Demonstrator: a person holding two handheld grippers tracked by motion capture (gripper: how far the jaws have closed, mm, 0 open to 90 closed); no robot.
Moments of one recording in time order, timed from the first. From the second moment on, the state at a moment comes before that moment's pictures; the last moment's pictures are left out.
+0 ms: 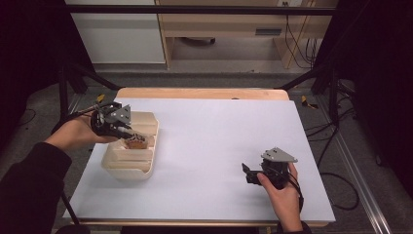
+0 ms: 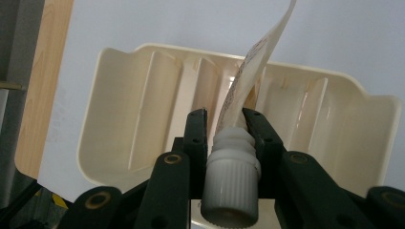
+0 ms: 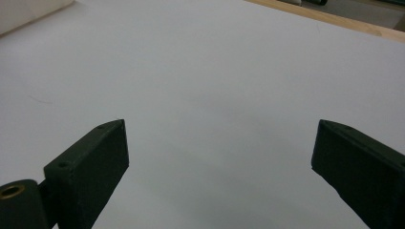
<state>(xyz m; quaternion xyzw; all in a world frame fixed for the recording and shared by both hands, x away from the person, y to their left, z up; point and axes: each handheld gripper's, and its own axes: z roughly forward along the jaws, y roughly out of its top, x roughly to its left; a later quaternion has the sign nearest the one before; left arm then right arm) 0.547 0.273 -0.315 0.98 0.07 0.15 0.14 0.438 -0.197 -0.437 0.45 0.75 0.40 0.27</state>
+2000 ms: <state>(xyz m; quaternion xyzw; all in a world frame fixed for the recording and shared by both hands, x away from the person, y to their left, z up) 0.510 0.260 -0.301 0.94 0.13 0.21 0.24 0.438 -0.195 -0.438 0.45 0.75 0.40 0.27</state>
